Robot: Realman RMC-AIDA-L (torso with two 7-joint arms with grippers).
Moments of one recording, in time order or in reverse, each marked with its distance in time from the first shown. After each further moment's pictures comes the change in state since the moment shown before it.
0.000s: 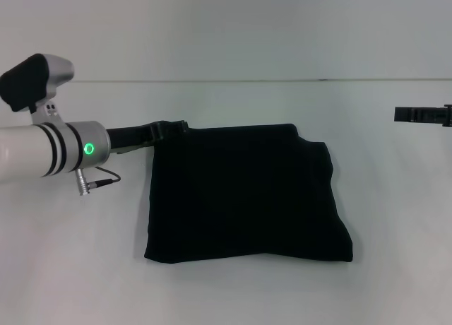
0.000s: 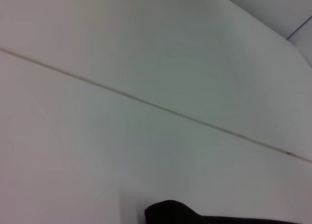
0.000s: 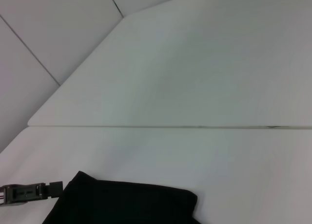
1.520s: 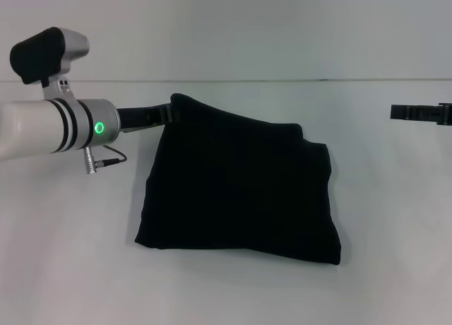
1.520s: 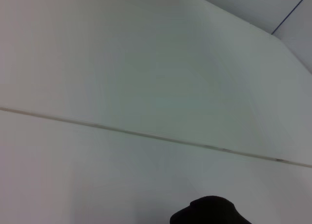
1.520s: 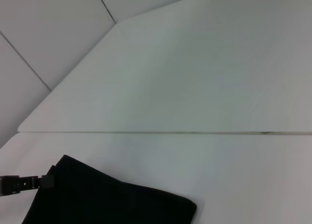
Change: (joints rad) left arm -0.053 0.012 0.073 0.013 -0.003 -0.036 -0.014; right arm 0.003 0.019 0.000 0.000 0.003 0.044 -0.006
